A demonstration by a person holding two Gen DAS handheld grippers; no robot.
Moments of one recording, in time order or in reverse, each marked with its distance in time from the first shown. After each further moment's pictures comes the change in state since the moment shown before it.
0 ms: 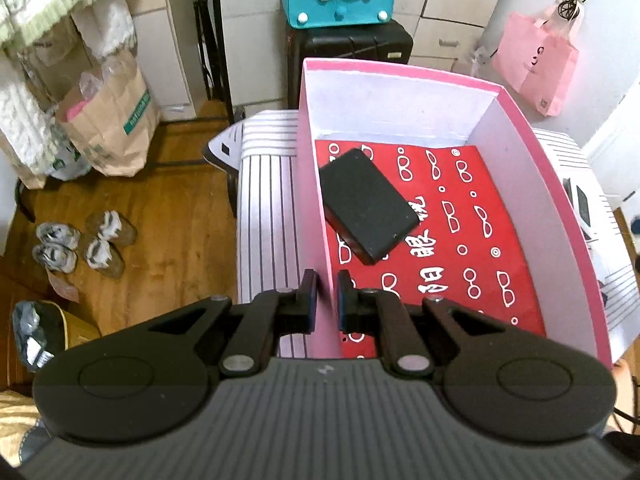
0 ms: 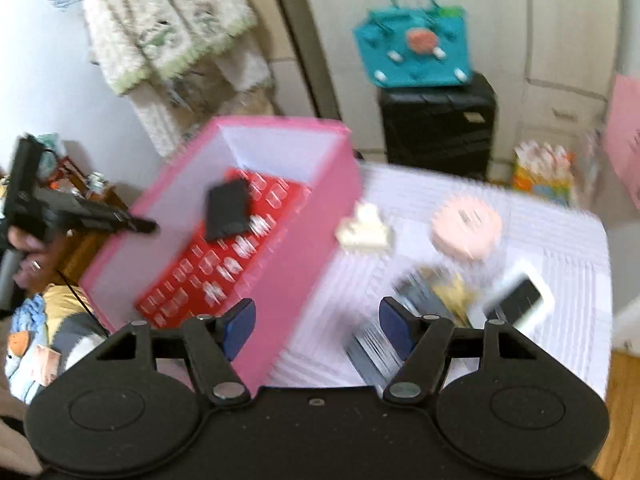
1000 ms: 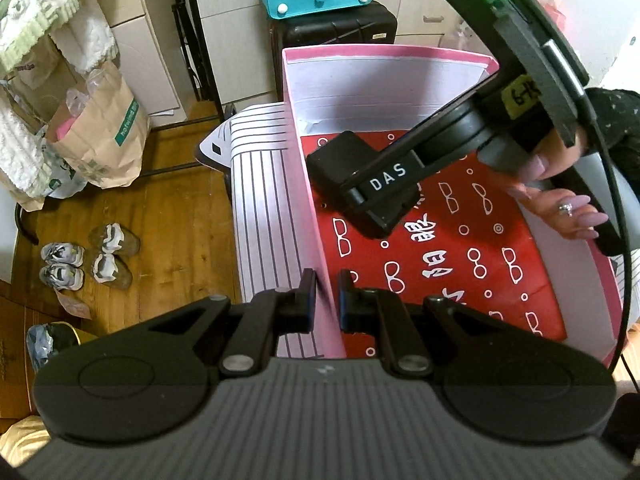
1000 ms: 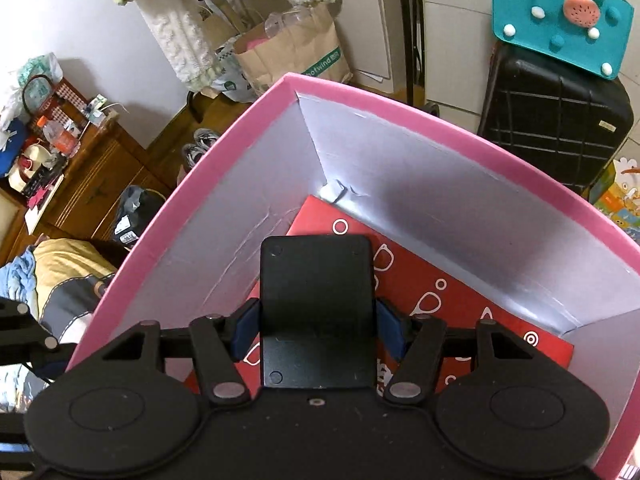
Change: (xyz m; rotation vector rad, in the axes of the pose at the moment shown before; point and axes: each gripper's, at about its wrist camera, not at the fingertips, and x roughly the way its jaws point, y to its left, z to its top) left arm 0.006 -0.002 0.005 0.097 0.053 -0.005; right arm 0.225 0.122 0.138 -0.149 0.268 0.073
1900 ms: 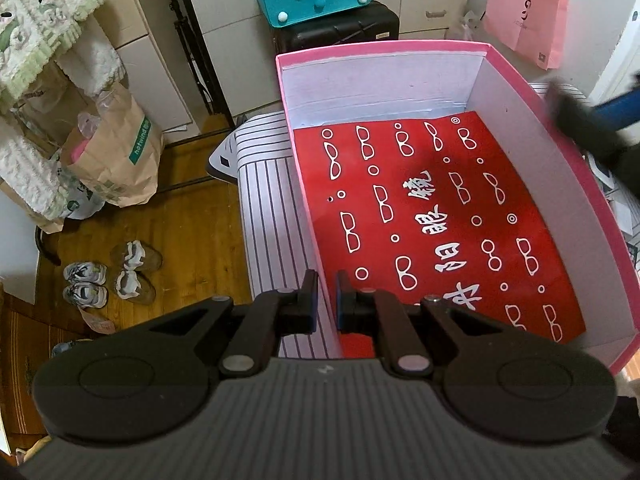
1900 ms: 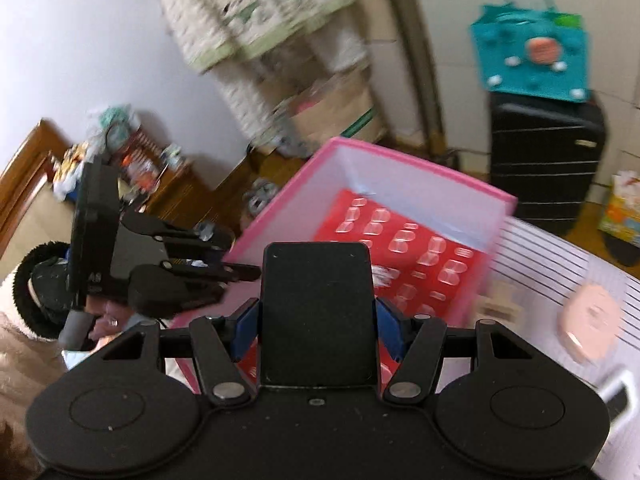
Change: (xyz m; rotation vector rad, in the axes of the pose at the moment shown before) left arm 0.001 -0.015 -0.002 0.068 -0.014 0.075; right arm -0.159 -0.014 -0.082 -0.021 -0.177 0.179
